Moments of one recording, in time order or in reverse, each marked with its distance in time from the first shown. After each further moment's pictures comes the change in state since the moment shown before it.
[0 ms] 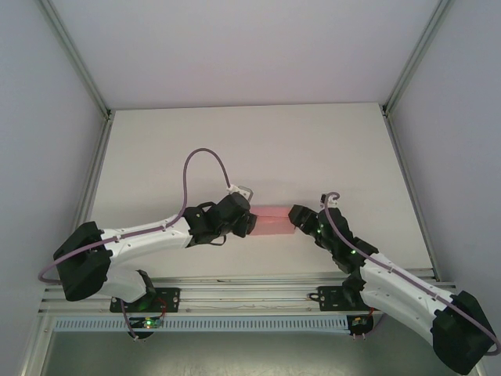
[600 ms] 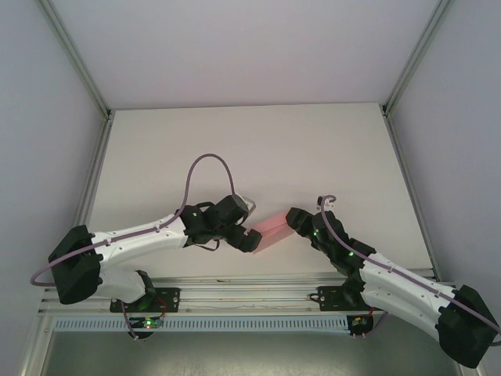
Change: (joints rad) left arm -0.014 -0.045 0.043 -0.208 0.178 0.105; right arm 0.113 0.016 0.016 -0.013 0.095 0.056
